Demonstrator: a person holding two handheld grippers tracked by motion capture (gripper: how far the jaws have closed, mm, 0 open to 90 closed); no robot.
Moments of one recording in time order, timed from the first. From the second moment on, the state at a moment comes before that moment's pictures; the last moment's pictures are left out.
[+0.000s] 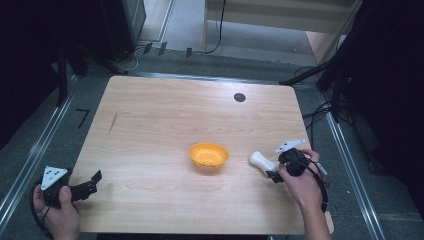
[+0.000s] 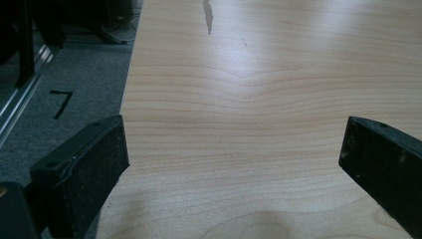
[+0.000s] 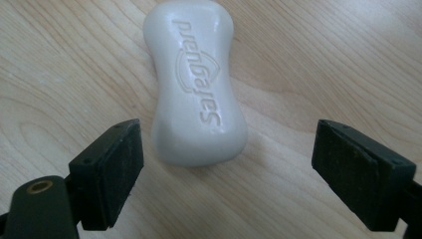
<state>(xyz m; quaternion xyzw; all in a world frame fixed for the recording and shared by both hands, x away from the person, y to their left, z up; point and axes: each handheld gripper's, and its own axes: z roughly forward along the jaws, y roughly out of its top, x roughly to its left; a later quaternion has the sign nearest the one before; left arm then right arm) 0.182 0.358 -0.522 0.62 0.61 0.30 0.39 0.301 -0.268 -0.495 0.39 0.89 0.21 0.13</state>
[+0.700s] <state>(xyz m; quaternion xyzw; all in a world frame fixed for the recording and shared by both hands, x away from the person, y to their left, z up) 0.183 0.359 -0.522 0.62 0.61 0.30 0.39 0.323 -0.239 -0.497 0.38 0.90 0.18 0.09</state>
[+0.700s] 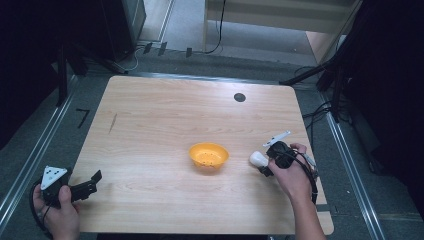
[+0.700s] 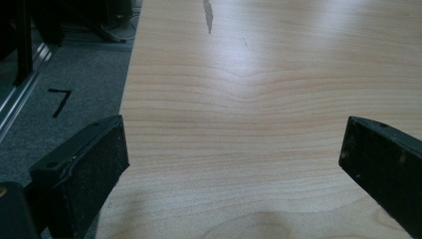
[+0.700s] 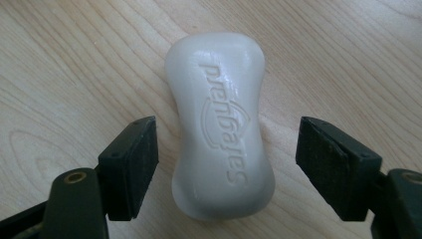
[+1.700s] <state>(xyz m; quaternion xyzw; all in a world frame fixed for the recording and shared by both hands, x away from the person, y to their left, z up) 0.183 0.359 -0.522 0.62 0.61 0.30 0.39 0.336 -0.228 -0.510 0.37 0.91 0.16 0.05</state>
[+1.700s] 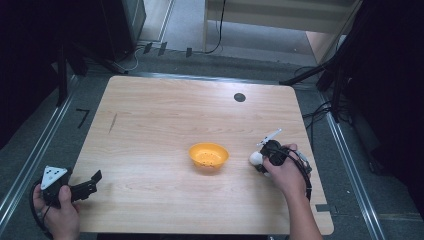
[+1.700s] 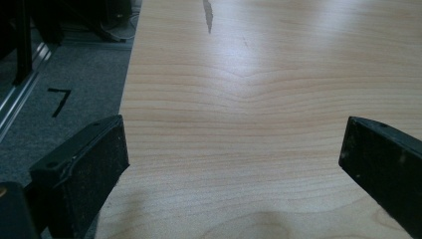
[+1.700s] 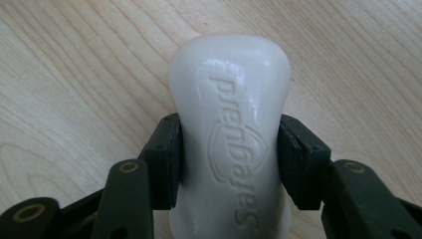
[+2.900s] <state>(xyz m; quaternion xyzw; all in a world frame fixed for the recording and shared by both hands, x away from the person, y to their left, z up) 0.184 0.361 -0.522 0.62 0.62 0.29 0.39 0.341 -0.206 -0.479 0.30 0.93 0.20 0.04</state>
